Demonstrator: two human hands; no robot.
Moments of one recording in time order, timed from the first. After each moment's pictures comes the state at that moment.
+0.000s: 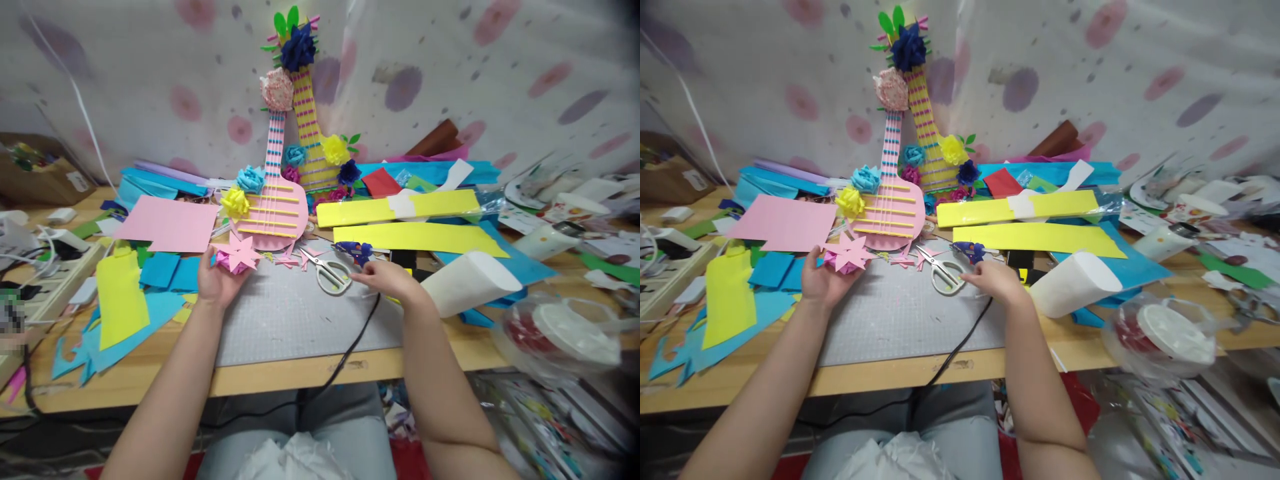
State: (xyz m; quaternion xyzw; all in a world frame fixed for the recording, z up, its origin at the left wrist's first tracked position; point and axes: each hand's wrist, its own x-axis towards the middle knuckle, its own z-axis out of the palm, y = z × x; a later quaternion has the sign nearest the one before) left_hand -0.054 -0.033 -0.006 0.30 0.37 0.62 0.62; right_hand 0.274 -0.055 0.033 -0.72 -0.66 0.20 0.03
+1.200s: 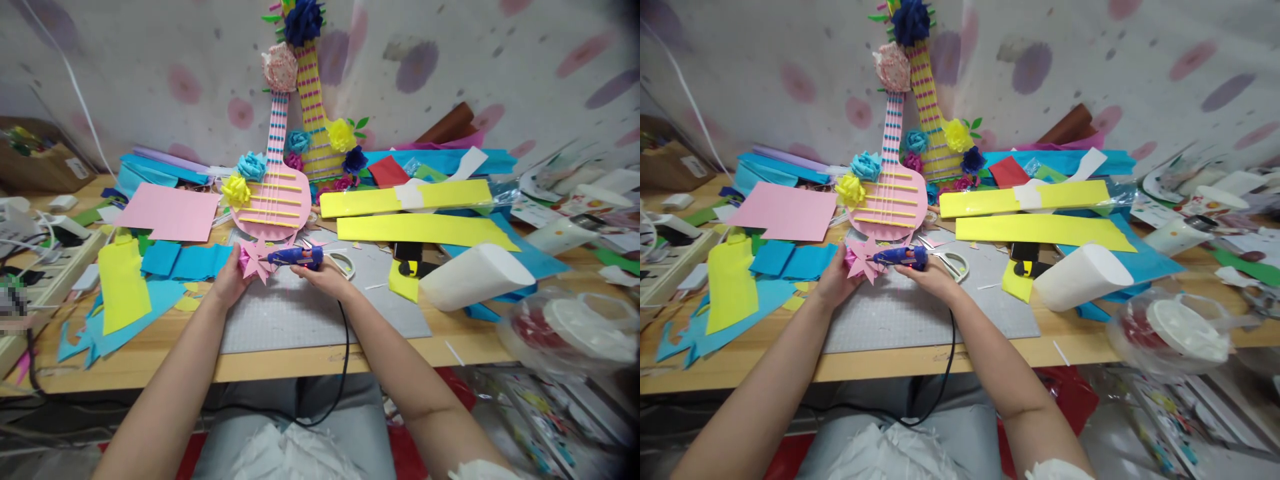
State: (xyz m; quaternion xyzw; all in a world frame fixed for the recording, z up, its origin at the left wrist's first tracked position) left_hand -0.039 -0.046 -0.016 0.33 0.39 0.51 0.69; right_hand 0.172 -0.050 -0.010 -0.51 -0.69 0.40 0.32
